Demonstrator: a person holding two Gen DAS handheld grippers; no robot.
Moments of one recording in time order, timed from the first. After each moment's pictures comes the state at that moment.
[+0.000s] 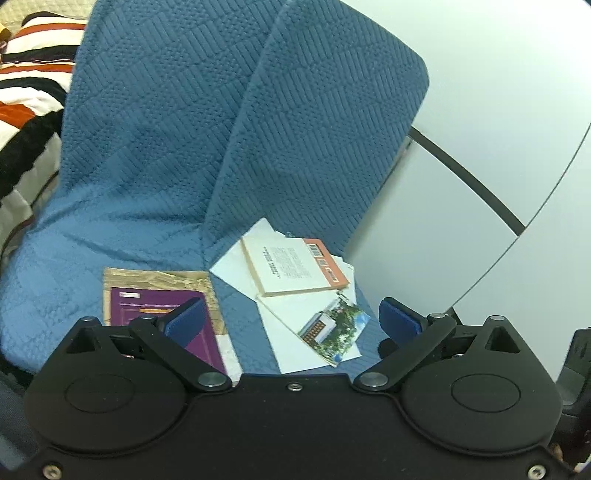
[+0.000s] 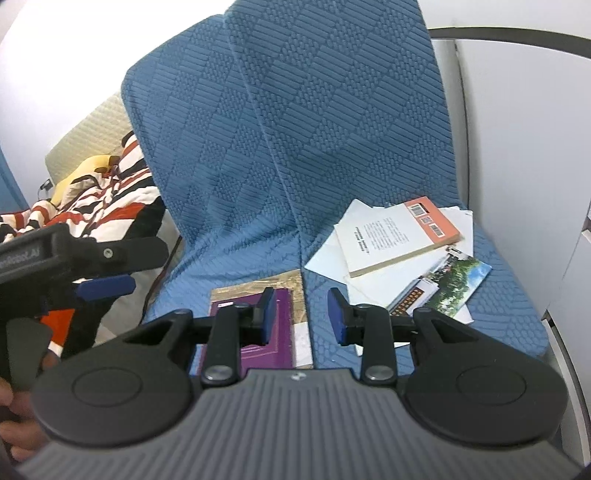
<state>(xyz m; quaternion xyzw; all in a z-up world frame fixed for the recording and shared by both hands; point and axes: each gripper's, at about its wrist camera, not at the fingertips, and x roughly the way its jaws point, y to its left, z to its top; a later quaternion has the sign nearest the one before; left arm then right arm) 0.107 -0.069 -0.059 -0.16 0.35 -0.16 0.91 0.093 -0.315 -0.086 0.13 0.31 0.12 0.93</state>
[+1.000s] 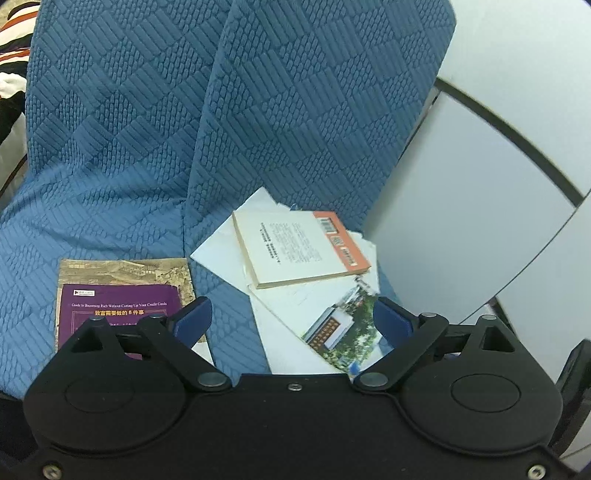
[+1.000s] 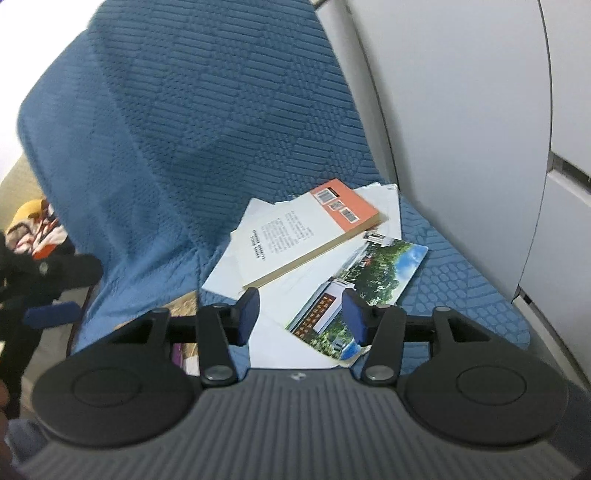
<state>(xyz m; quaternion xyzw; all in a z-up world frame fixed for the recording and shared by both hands) 0.191 -0.144 -0.130 -0.13 0.40 -0.13 0.90 0.161 -0.387 -0.178 0.21 0.31 0.01 0.93</state>
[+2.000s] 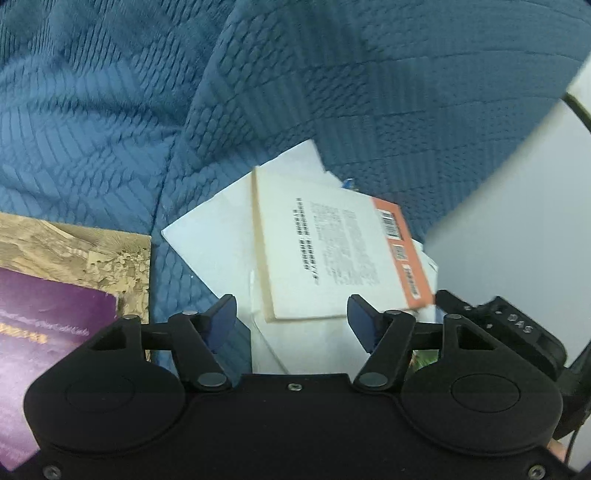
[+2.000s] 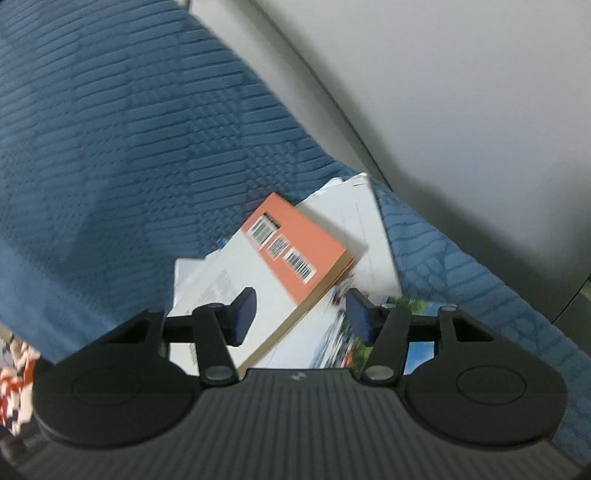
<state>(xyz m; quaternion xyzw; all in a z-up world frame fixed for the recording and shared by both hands) 0.340 -0.164 -0.264 -0.24 0.48 -0.08 0.84 0.323 -0.460 -0.266 0.37 0.34 -0.04 0.86</state>
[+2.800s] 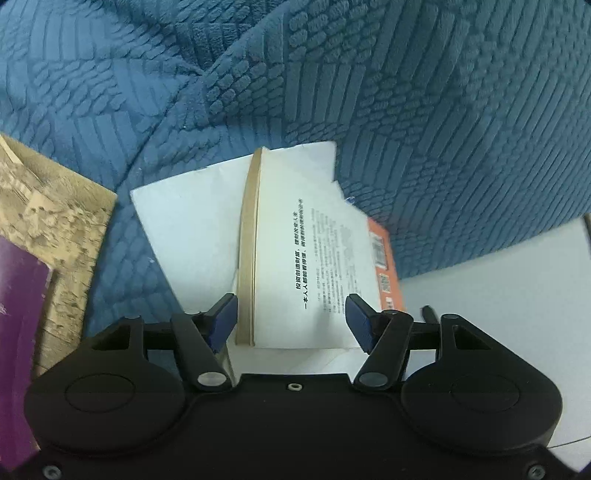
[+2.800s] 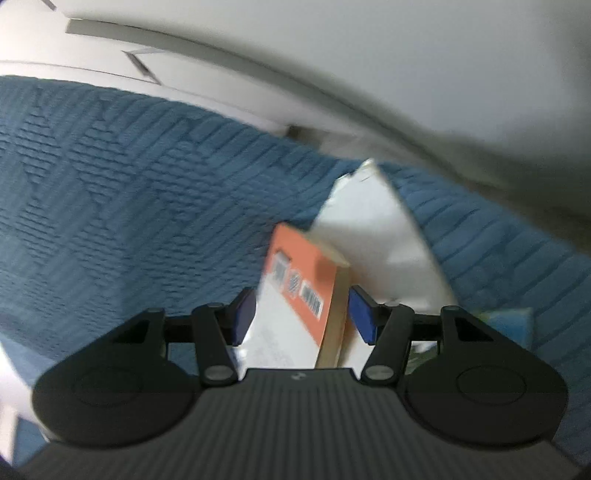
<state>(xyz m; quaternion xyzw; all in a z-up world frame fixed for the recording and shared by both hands) 0.371 -0.142 -0.298 -0.43 0.48 -0.08 0.76 0.354 -0.491 -0.305 0.57 0.30 0.04 0.76</state>
